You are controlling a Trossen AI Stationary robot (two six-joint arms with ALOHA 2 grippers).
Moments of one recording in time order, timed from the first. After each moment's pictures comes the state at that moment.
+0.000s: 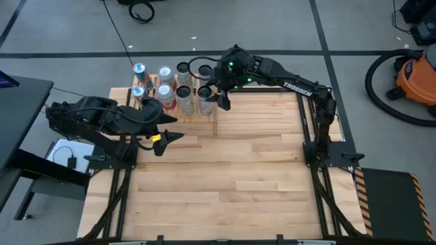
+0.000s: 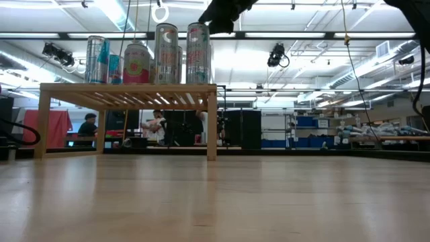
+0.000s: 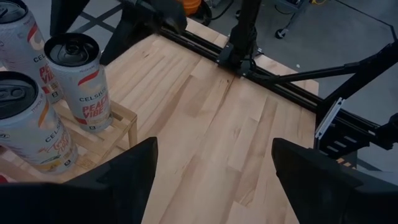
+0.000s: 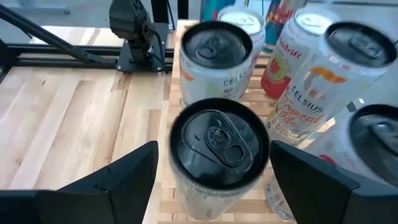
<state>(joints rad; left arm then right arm) -0.28 1.28 1.79 -1.13 -0.46 -0.63 -0.37 1.89 2.11 -0.85 -0.29 -0.26</state>
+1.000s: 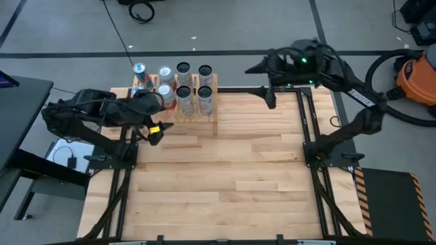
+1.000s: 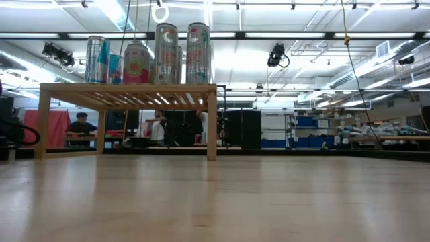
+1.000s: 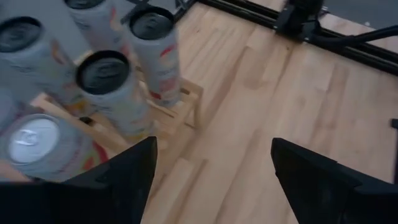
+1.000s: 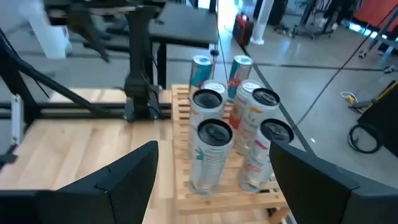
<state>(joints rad) -0.17 1.25 1.79 -1.34 -0.47 -0.51 -0.30 1.37 1.88 -0.84 -0.15 -0.18</state>
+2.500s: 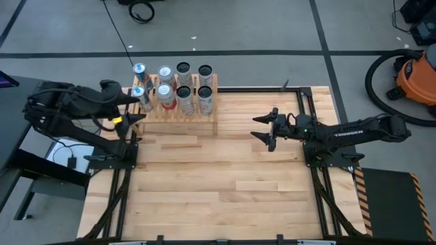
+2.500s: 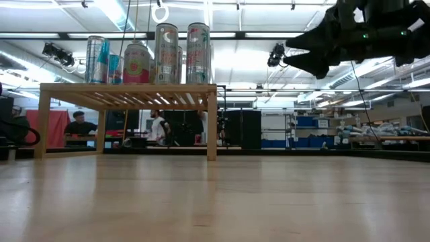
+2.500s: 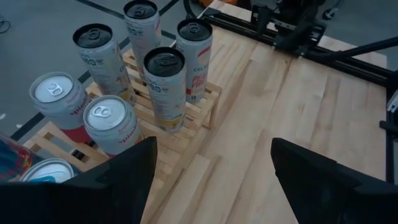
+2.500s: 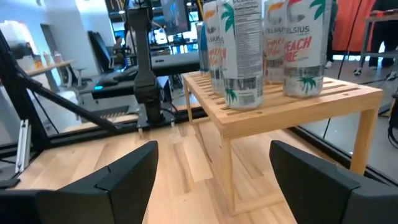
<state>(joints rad) -0.16 1.02 1.79 -1.46 -0.49 -0.47 -0.14 0.89 0.24 0.66 0.06 0.11</state>
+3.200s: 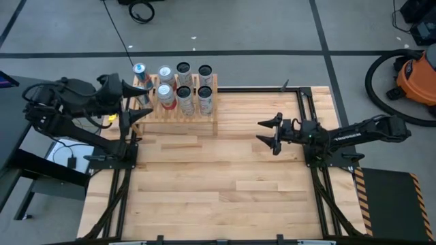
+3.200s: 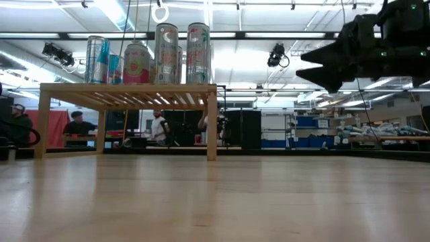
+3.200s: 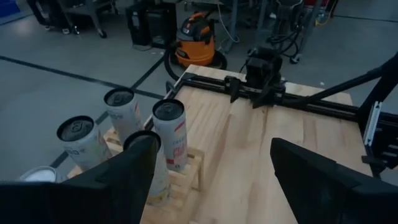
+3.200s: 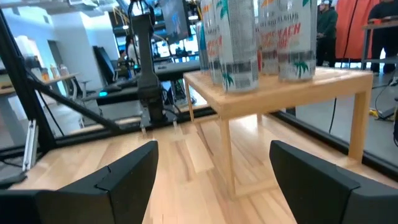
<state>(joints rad) -0.16 1.03 1.79 -1.16 -0.50 -0.22 -0.14 0.89 0.04 0.93 0.06 0.13</state>
